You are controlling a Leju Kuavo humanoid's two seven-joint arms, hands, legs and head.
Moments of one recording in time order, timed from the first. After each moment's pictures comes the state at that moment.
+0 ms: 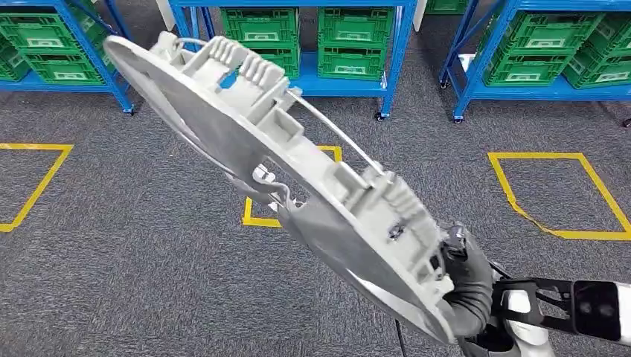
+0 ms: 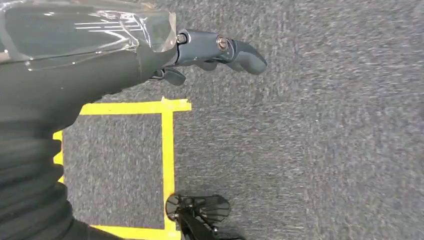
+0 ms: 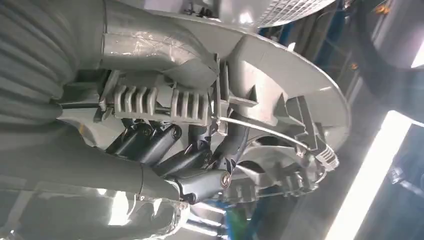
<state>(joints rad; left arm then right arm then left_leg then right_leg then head) 0.10 -0.36 1.29 -1.29 -1.08 -0.76 -0.43 -0.13 -0.16 0.38 -2.05 -0.44 0.61 -0.31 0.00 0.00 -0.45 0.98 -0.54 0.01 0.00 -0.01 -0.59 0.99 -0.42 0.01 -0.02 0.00</state>
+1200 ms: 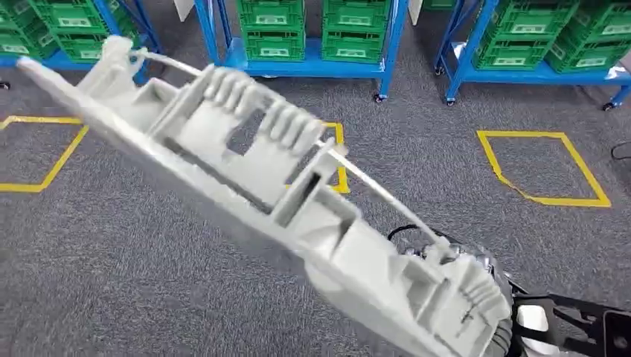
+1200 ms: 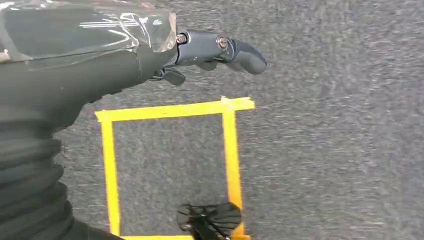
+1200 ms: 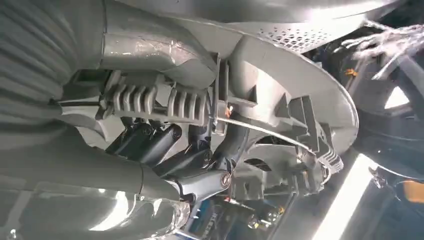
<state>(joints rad) 0.08 -0.36 1.30 -1.28 -1.18 -0.77 -0.51 -0.13 -0.17 0.37 -2.09 -0.42 0.71 -0.39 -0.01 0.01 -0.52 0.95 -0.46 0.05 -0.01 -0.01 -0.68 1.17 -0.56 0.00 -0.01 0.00</state>
